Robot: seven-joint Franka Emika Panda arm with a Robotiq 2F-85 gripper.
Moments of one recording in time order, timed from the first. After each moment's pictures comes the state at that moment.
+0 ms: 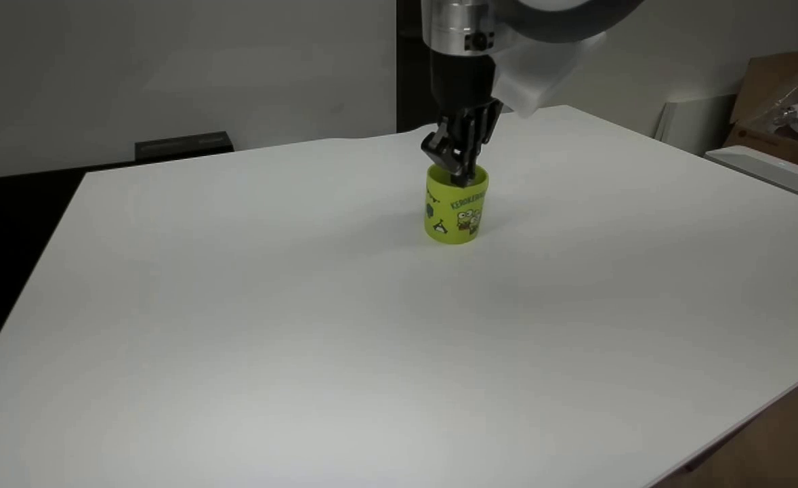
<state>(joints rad) 0.27 0.48 -0.10 -2.11 -0.46 2.72 0.21</state>
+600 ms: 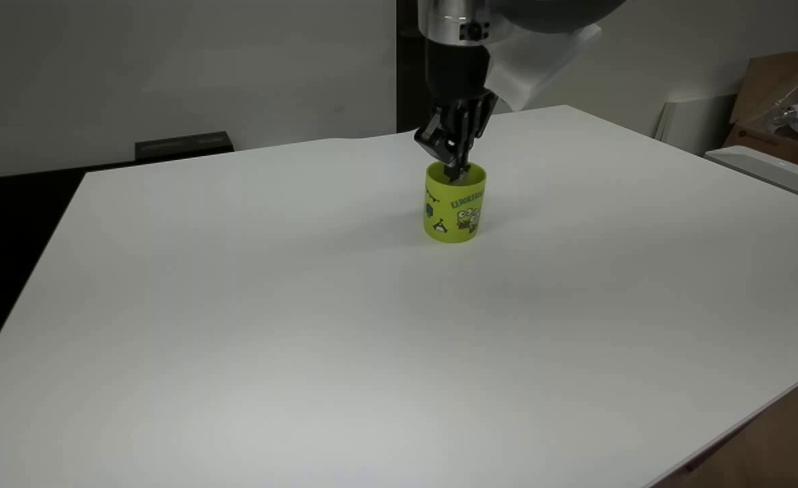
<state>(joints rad) 0.27 0.48 -0.10 -2.10 -0.43 2.74 0.20</state>
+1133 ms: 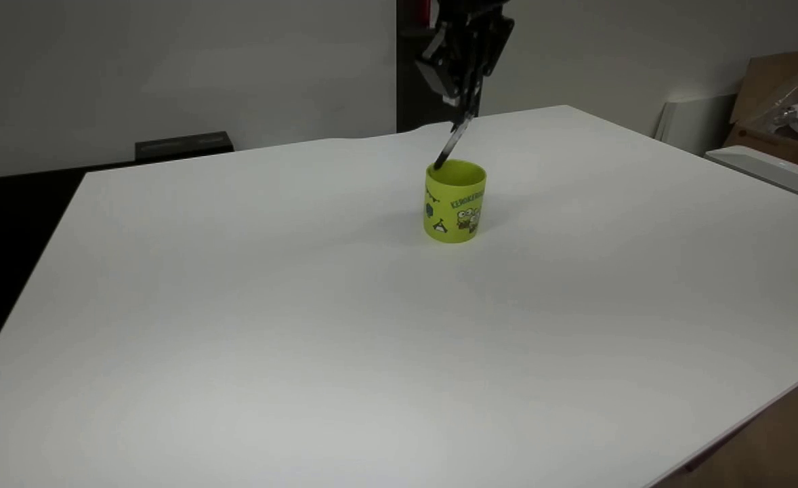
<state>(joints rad) 0.23 0.30 -0.03 -2.14 -0.31 2.62 0.11</state>
